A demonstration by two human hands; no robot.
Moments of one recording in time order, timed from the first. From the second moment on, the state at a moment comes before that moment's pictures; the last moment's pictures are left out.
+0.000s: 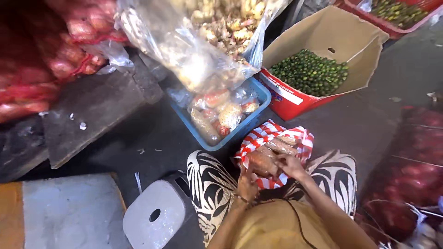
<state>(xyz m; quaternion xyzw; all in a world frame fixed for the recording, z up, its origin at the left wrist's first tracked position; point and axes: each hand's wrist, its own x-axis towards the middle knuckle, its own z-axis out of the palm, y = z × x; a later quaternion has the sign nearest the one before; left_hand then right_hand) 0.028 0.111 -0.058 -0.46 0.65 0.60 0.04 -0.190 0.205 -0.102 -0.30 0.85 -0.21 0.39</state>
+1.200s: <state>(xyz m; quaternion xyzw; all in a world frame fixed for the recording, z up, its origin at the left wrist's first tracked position) 0.050 0.069 -0.031 -0.50 0.62 0.59 -0.15 -0.264 0.258 -0.018 -0.15 0.95 -0.22 0.13</state>
